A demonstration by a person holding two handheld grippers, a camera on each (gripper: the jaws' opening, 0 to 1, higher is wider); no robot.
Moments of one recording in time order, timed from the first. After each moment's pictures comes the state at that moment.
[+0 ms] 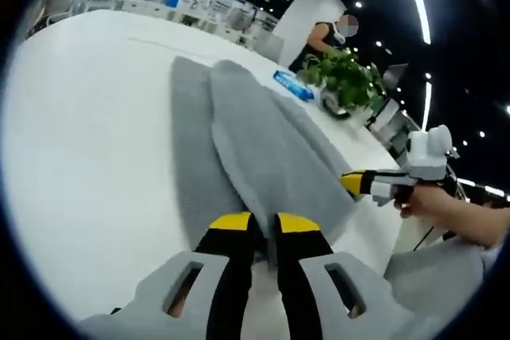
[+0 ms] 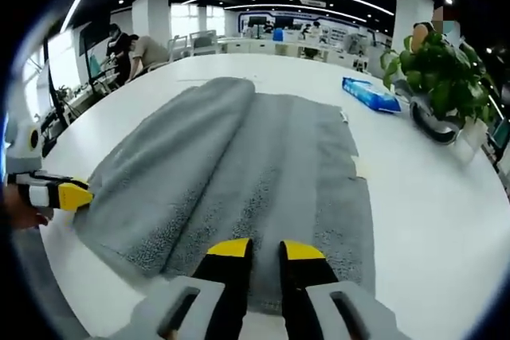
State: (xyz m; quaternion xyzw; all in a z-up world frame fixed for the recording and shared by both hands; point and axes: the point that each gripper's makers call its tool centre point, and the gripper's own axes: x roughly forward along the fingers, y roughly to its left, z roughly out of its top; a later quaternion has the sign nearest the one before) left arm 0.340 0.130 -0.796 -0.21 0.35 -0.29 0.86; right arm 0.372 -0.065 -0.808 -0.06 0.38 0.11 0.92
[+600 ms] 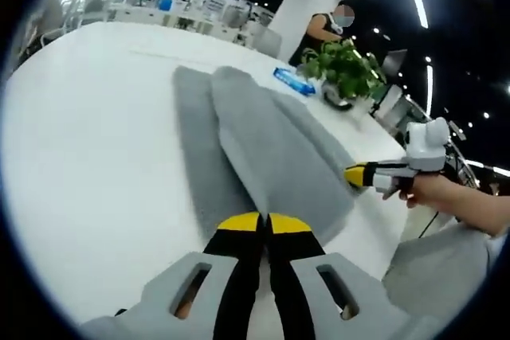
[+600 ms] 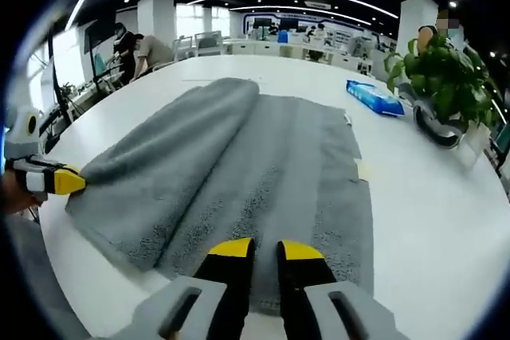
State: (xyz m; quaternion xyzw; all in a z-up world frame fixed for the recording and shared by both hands) left arm 0.344 0.161 -0.777 -0.13 0.33 -0.28 0.89; right arm 0.372 -0.064 -0.808 -0.06 0.37 0.12 0.92
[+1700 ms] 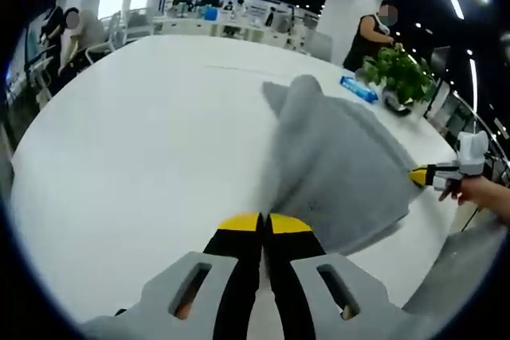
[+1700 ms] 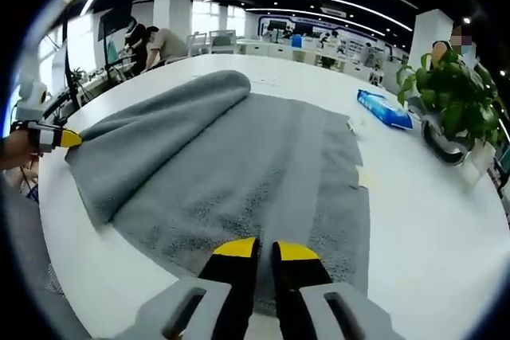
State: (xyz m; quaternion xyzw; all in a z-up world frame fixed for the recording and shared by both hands) left arm 0.363 0.290 -0.785 -0.05 0.34 -0.14 0.93; right arm 0.371 -0.059 -0.808 -0.10 0.36 0.16 0.91
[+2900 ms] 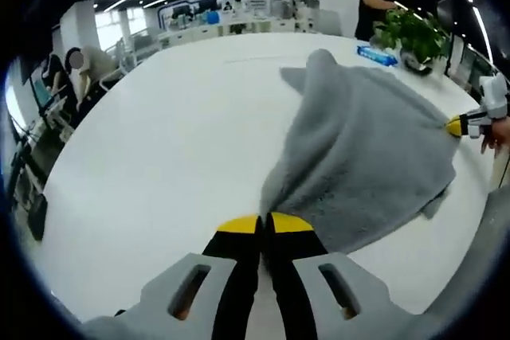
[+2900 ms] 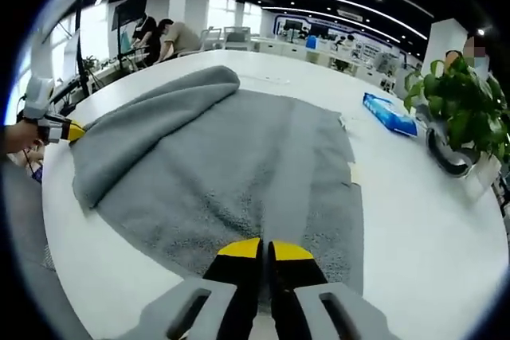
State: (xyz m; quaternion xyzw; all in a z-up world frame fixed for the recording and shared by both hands) left arm 0.354 0.324 -0.801 0.04 0.35 -0.08 0.93; right arm 0.376 -0.089 -0.809 -0.12 0.36 0.18 0.91
